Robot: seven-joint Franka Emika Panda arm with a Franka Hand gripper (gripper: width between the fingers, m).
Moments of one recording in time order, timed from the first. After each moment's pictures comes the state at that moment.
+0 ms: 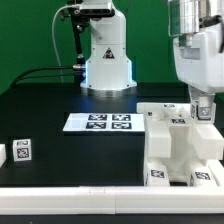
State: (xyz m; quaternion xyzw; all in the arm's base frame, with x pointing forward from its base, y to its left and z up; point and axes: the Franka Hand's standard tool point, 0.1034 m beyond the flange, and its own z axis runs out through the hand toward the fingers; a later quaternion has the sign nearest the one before) arm 0.594 0.116 0.109 -0.66 0.74 -0.03 0.08
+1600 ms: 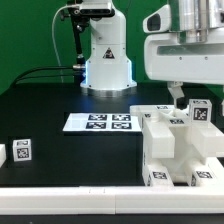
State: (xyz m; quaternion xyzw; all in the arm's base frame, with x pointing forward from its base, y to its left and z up) arm 0.594 0.117 0.115 -0.92 0.38 -0.03 0.04
